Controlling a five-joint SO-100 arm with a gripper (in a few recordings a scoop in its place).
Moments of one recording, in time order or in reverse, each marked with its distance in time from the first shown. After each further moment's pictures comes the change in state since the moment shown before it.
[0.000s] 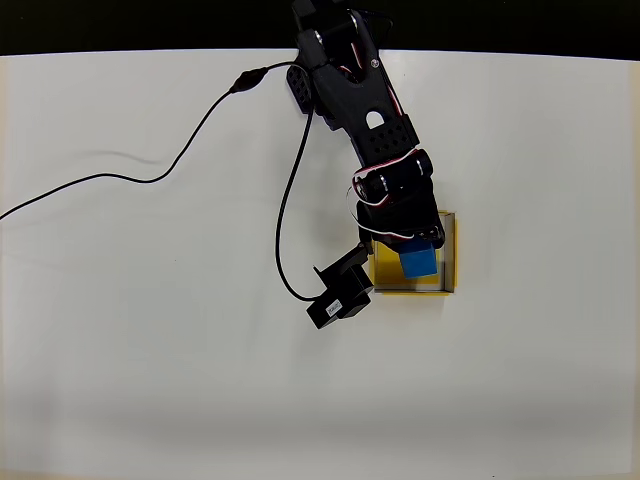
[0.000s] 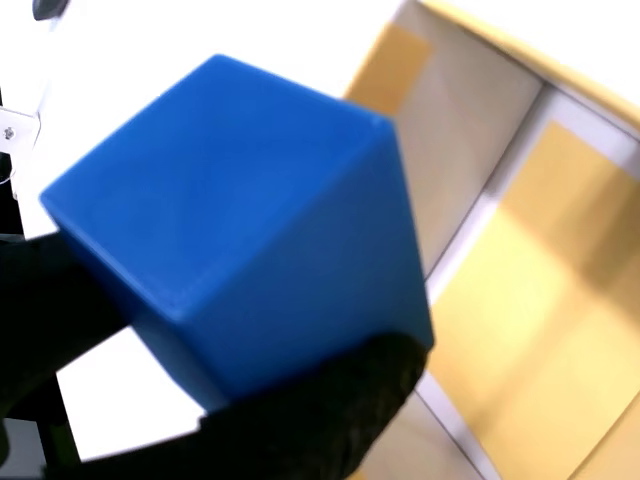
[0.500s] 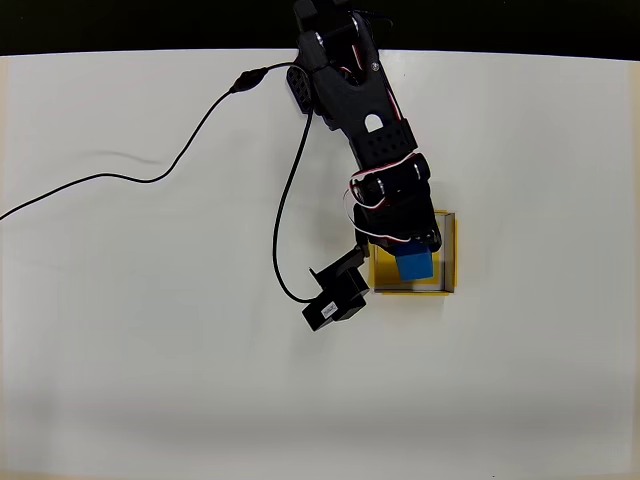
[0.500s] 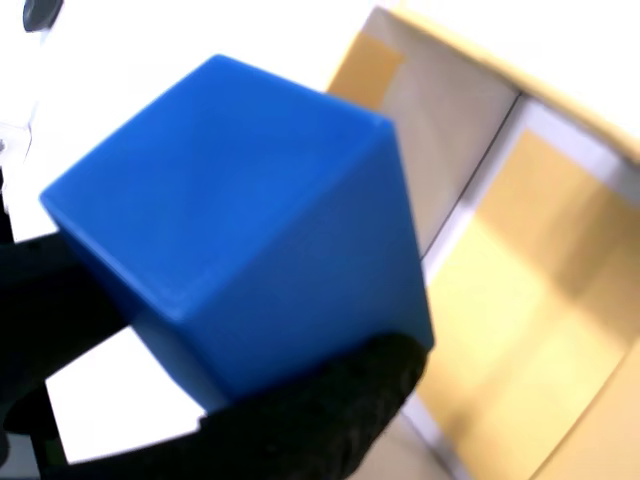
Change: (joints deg) arm 1.8 -0.5 0.0 -1.7 -0.5
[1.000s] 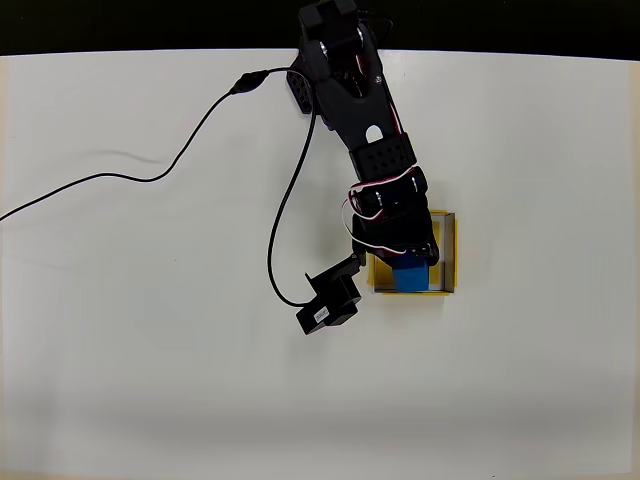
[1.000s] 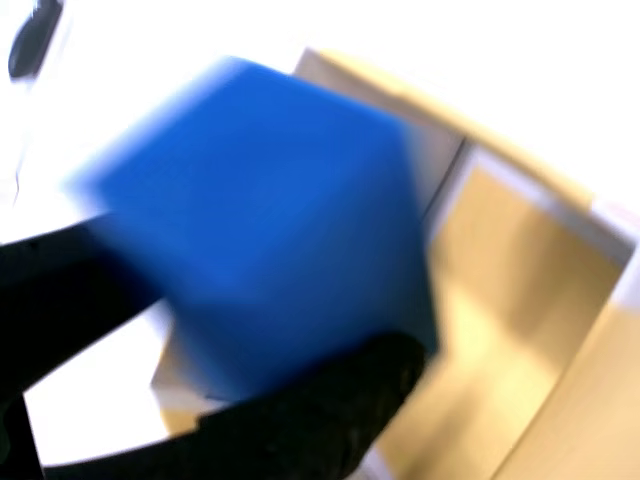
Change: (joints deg) arm 1.2 -5.7 2.0 -8.1 3.3
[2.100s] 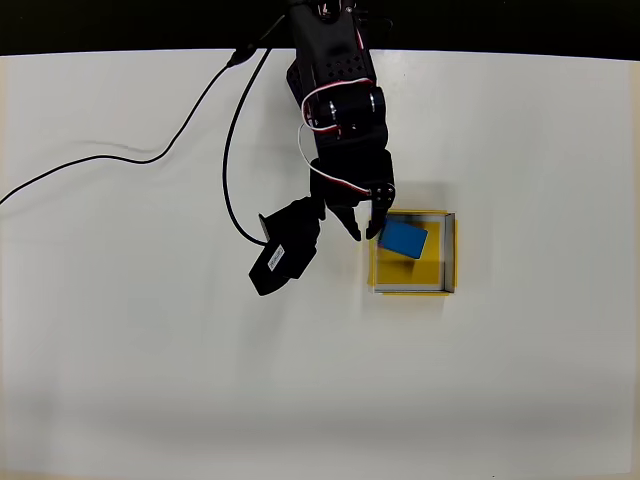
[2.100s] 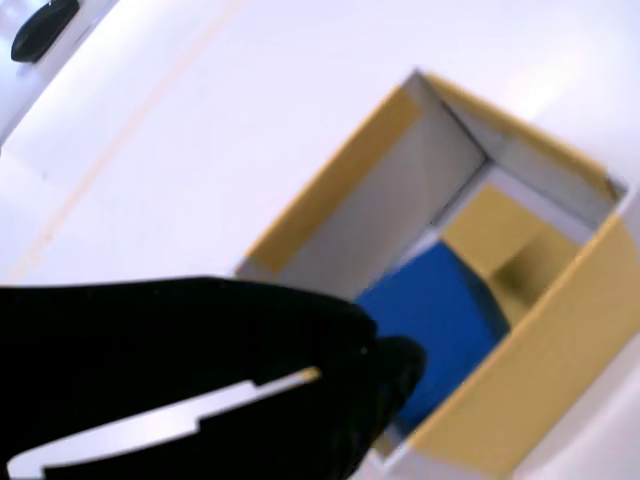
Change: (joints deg) arm 9.8 44.9 13.5 16.7 -13.3
